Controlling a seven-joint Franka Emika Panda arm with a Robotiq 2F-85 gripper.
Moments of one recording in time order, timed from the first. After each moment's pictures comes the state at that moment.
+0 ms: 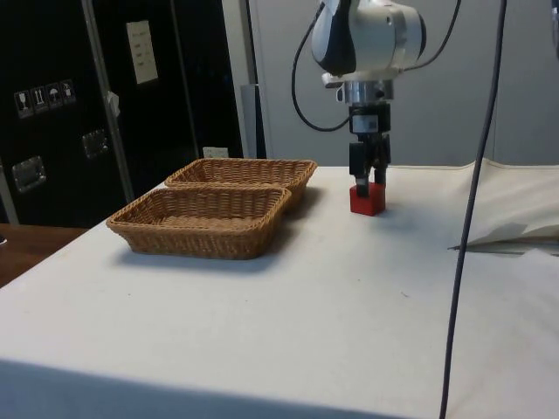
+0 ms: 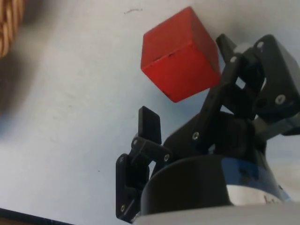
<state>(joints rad) 0.30 0.31 -0.74 -2.50 0.62 2.55 -0.80</state>
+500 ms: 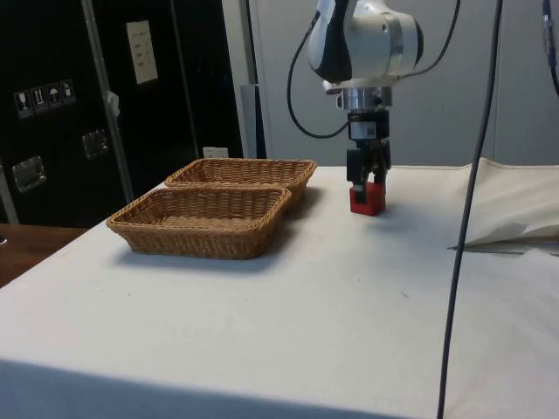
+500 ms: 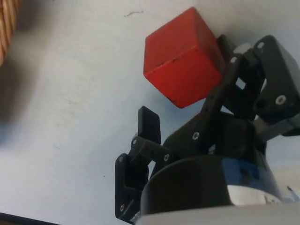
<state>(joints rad) 0.30 0.34 -0.72 -2.49 0.68 2.55 -0.79</state>
